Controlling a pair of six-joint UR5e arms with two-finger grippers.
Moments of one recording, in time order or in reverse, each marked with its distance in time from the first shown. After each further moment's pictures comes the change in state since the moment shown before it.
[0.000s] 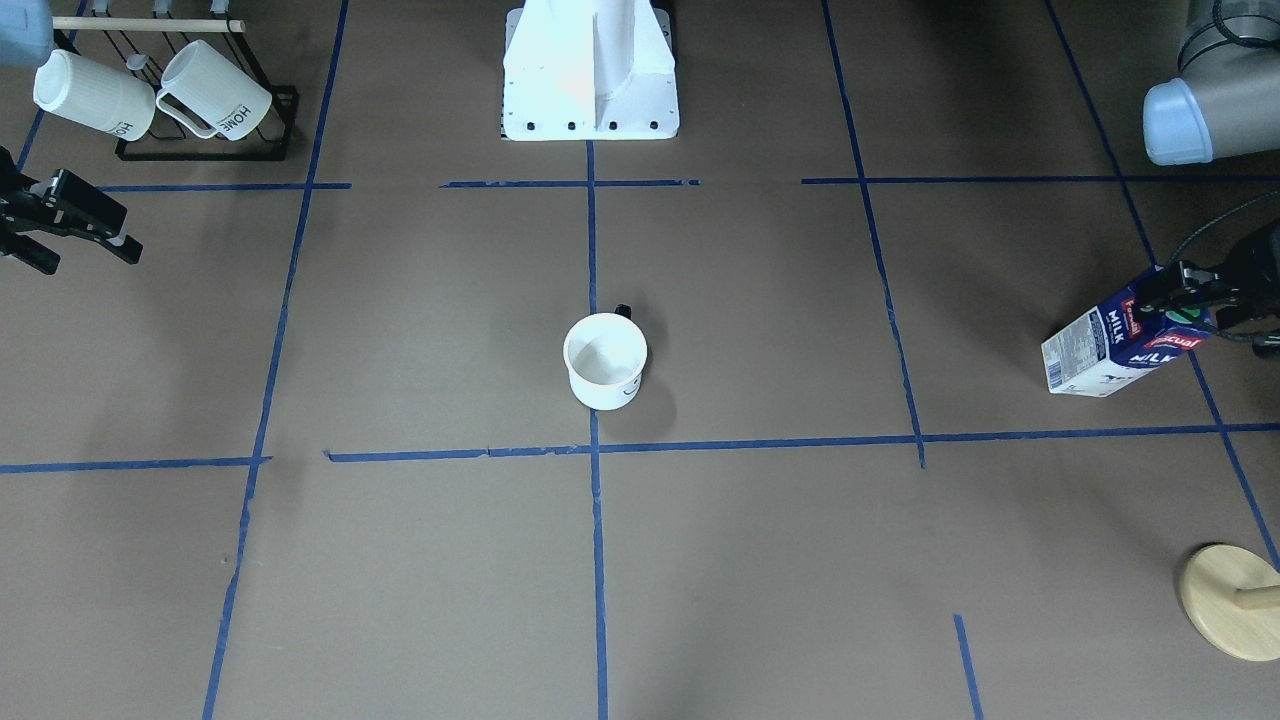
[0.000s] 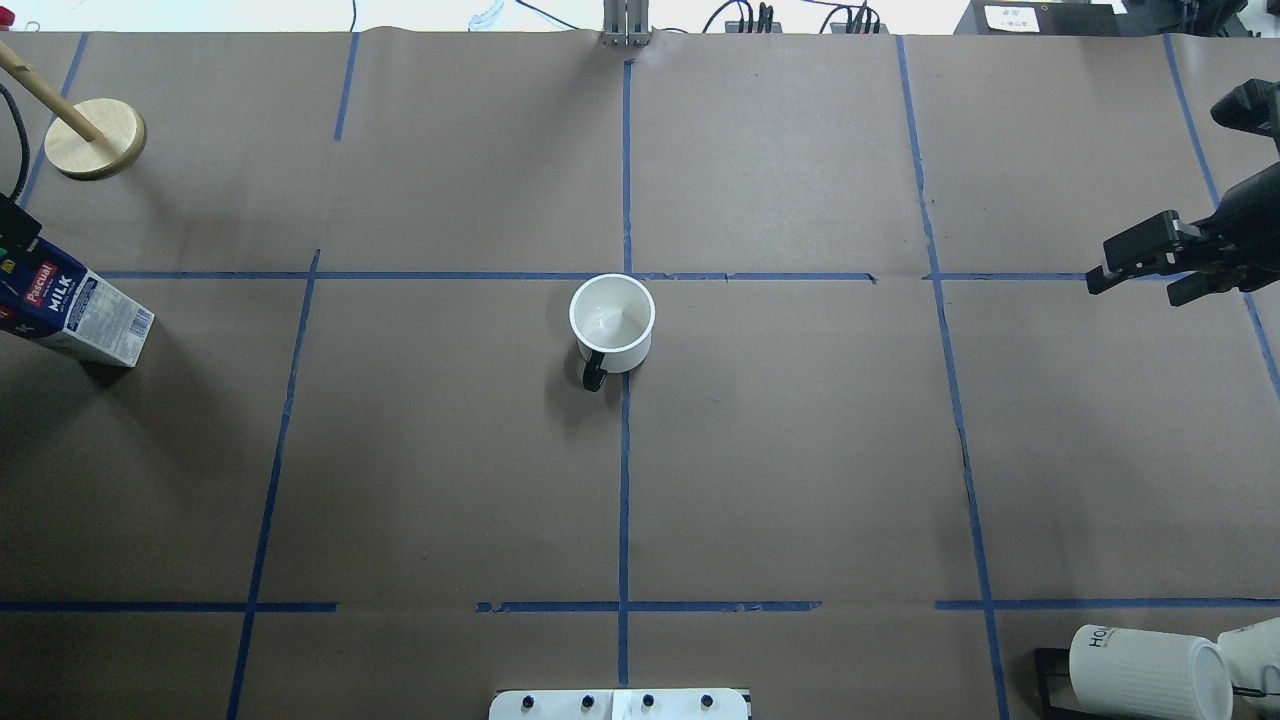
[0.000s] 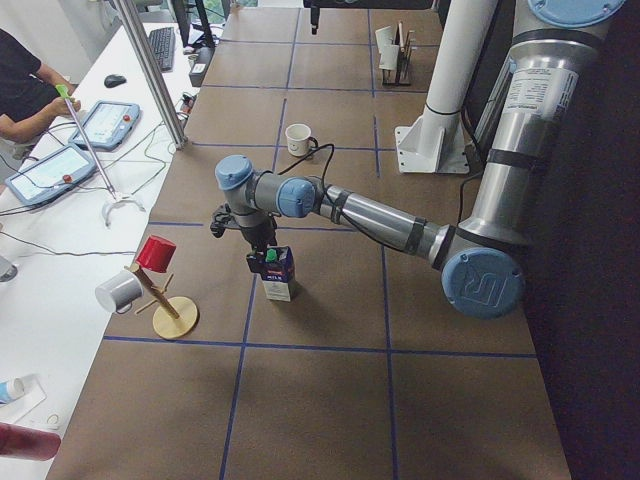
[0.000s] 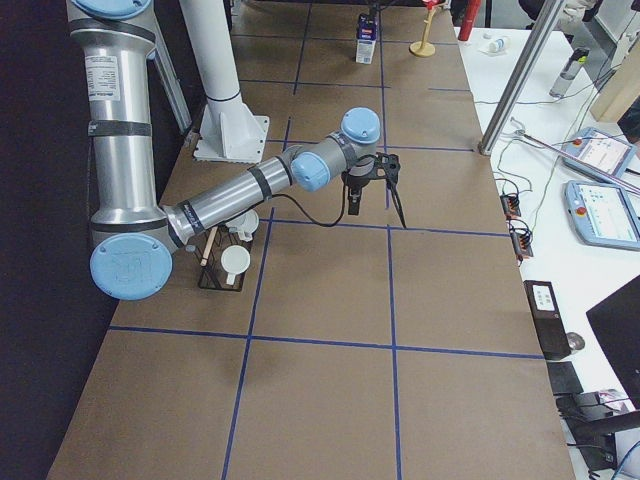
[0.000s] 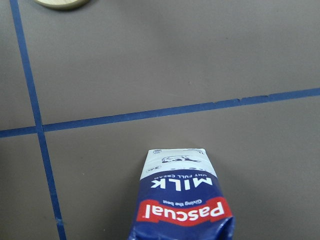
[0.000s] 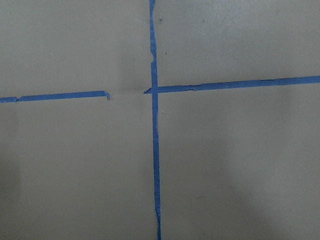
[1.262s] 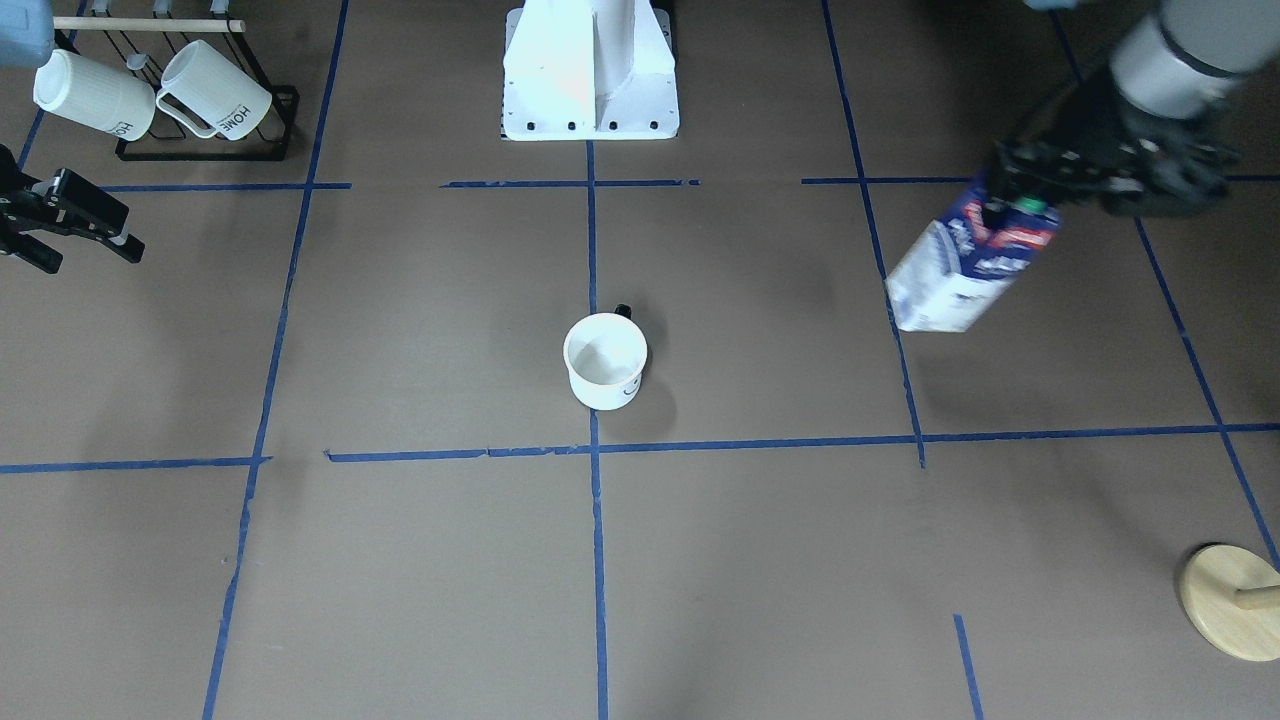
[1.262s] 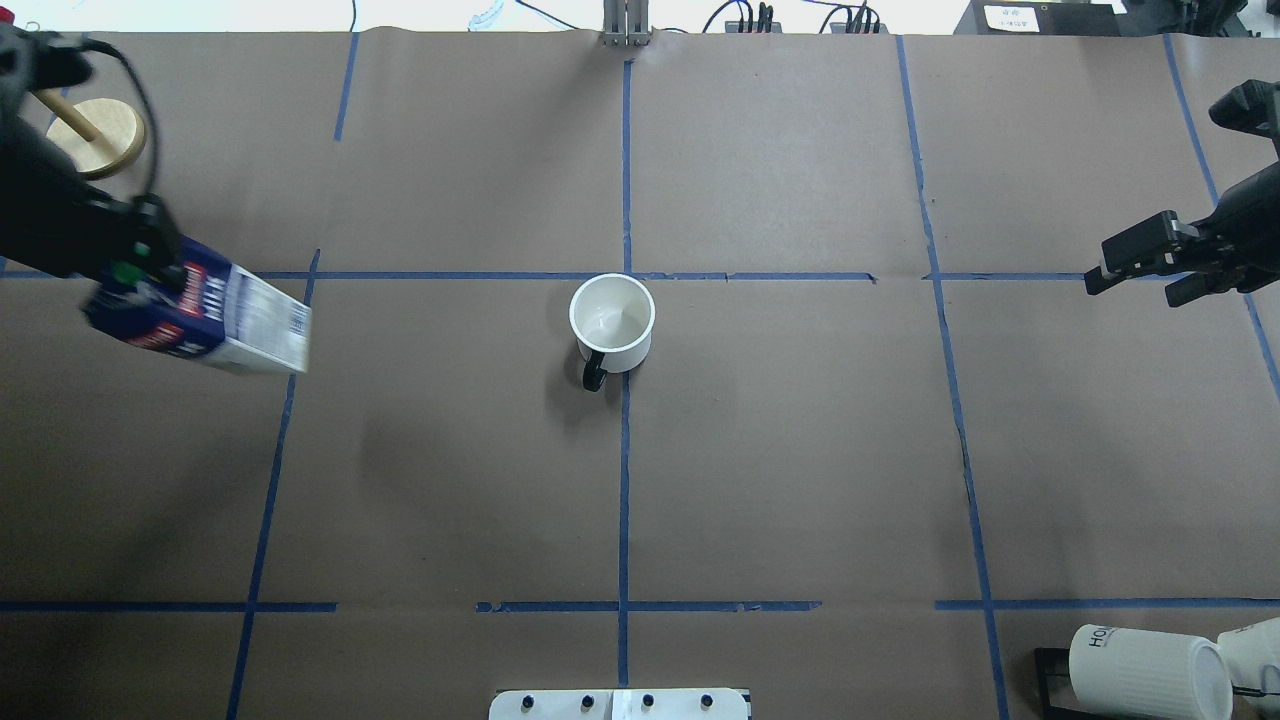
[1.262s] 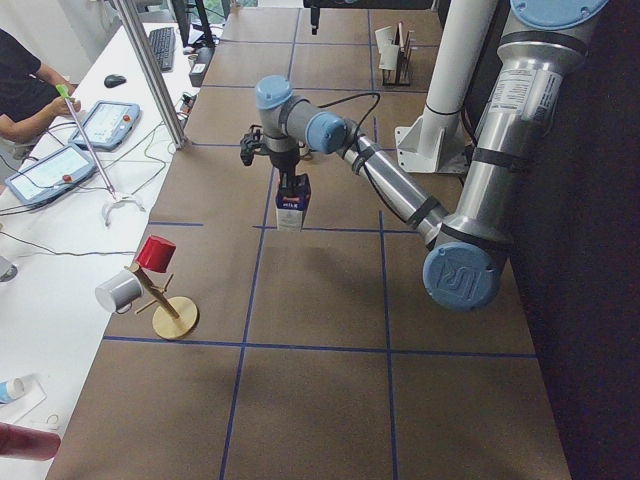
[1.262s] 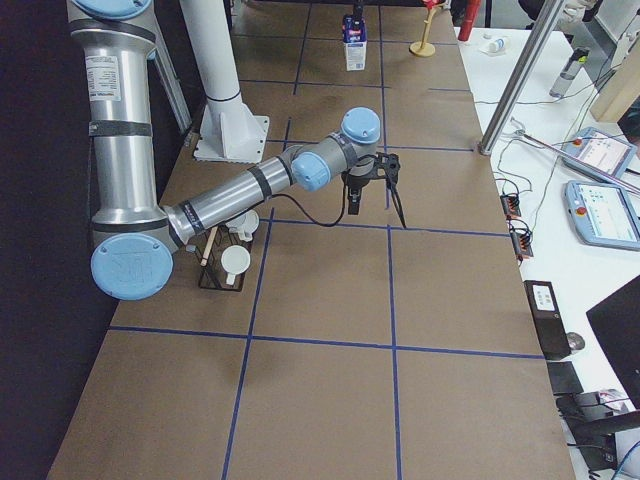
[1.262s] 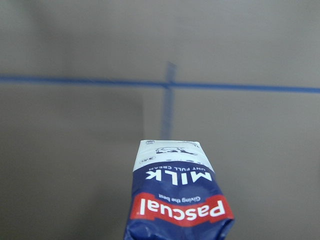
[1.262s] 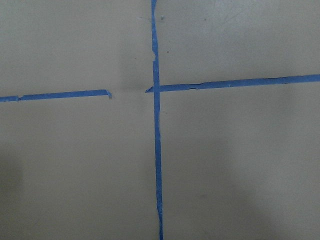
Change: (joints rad) left arm 0.289 -0.141 -0.455 0.143 -0.010 -0.733; right arm -0.001 0.001 0.000 0.000 0.006 0.002
